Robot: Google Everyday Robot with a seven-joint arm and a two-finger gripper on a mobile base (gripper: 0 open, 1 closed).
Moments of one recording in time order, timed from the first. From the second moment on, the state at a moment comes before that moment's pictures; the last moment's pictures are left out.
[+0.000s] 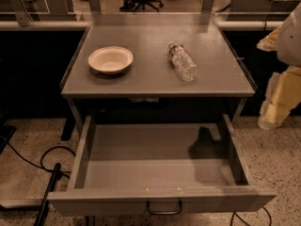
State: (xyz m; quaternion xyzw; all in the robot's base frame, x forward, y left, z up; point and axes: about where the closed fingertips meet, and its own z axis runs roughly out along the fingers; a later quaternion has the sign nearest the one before) arm 0.438 -0.217 0.976 -0.60 0.78 -0.03 0.16
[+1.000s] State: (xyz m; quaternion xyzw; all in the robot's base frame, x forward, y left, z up) arm 0.508 -0.213 0.975 -0.50 0.85 -0.02 0.18
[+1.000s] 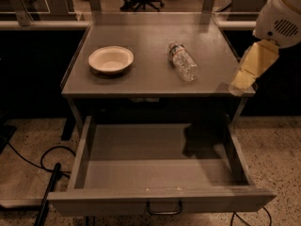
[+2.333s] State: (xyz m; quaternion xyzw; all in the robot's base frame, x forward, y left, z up) arm 0.568 -0.190 0.960 -0.42 0.89 -0.02 0.17
